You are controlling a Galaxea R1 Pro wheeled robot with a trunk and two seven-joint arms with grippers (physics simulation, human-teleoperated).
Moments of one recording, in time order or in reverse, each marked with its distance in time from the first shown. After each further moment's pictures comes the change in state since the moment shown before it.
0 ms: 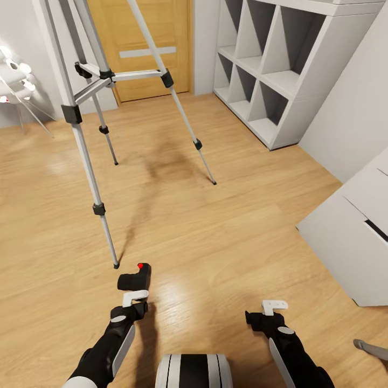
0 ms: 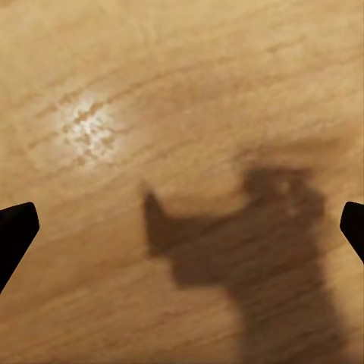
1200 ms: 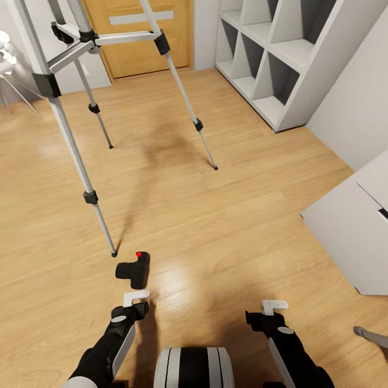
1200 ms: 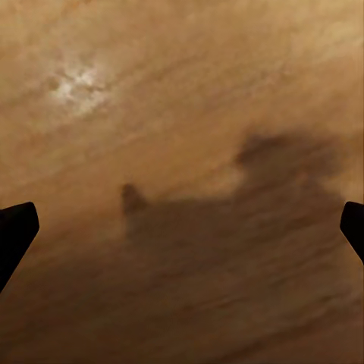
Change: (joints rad) left arm 0.000 0.000 -0.001 0.002 0.000 0.001 -0.012; right arm 0.000 0.000 0.000 0.000 0.000 -0.001 -0.002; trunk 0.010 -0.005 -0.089
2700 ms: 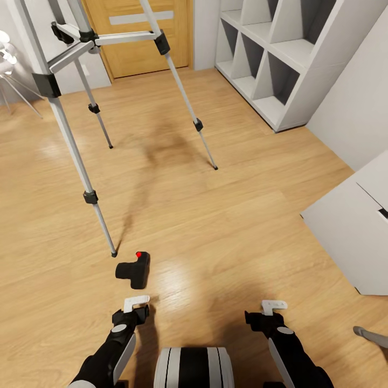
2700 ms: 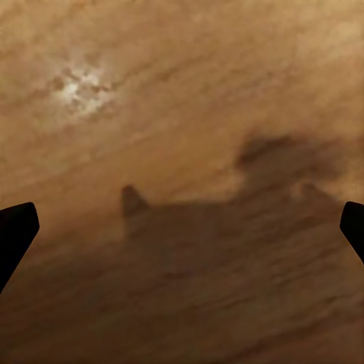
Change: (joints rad) left arm 0.000 -0.003 -0.001 0.094 -0.007 -0.144 -0.008; right arm 0.000 0.003 0.001 0.002 0.000 -0.003 0.002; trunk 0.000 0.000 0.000
